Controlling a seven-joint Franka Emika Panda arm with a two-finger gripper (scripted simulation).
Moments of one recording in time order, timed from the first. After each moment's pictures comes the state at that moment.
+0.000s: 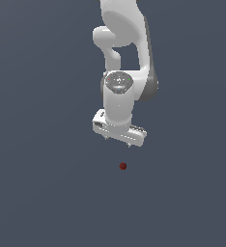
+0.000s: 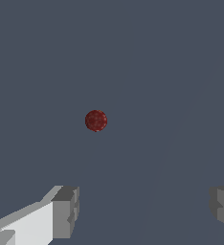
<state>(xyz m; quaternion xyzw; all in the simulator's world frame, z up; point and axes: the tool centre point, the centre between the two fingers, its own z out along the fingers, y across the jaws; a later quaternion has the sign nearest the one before) 0.030 0.020 0.144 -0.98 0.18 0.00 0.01</state>
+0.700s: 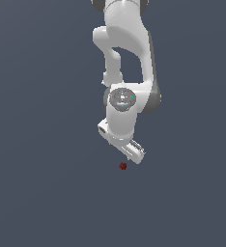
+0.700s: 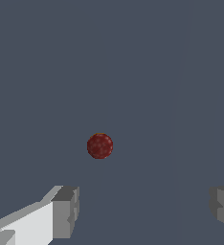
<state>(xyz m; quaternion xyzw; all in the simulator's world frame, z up) 0.058 0.029 0.115 -0.93 0.36 0.00 0.01</state>
